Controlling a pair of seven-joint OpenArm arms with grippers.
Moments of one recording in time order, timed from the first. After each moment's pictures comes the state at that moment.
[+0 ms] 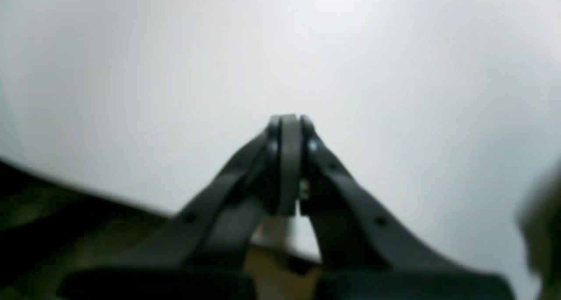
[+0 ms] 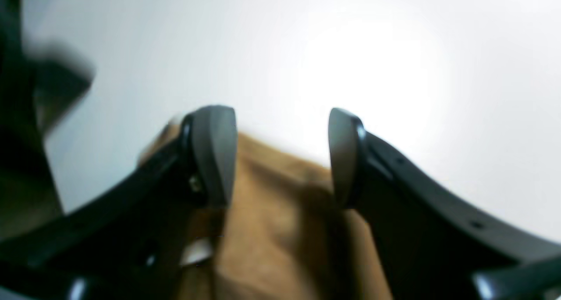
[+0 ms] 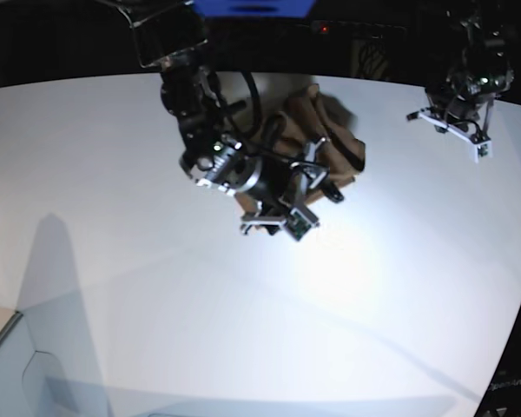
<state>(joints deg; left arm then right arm) 24.3 -15.4 -16.7 99.1 -26.3 3.4 48.8 0.9 -8.4 -17.7 88.9 -0.5 34.4 -31.5</state>
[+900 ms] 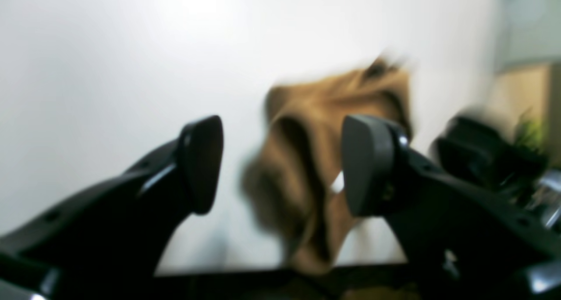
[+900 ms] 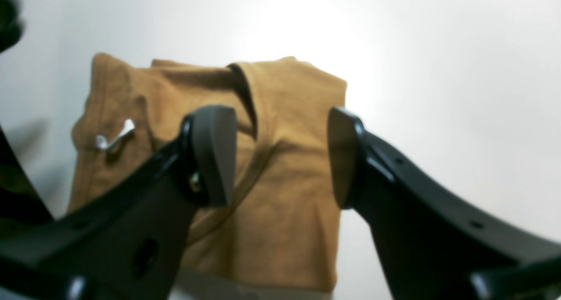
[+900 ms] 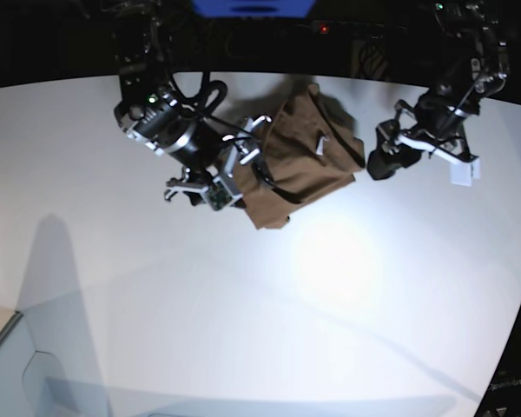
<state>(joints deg) 23.9 -10.8 -16.2 113.0 -54.0 3.3 49.9 -12.7 -2.9 -6.3 104.2 -0.1 34.5 -31.8</state>
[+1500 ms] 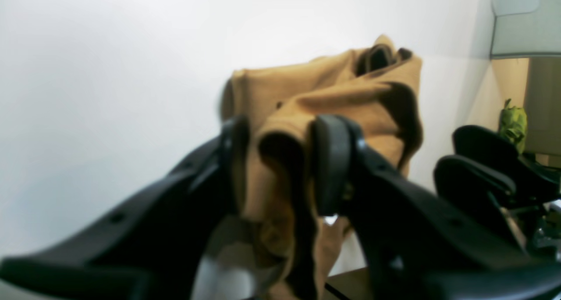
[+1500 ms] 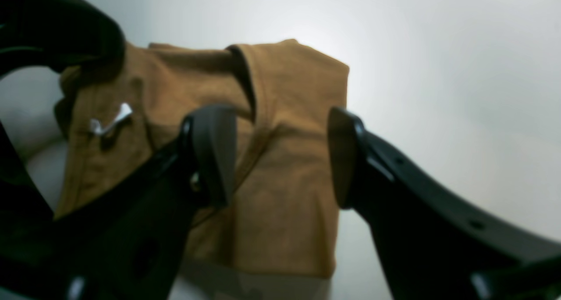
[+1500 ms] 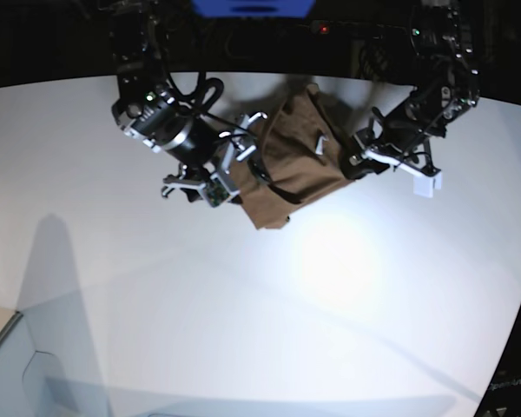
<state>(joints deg) 16.9 -9.3 -8.9 102.8 -51.9 3.9 49.7 -13.1 -2.2 -6.3 103.9 -0.1 34.5 -31.8</state>
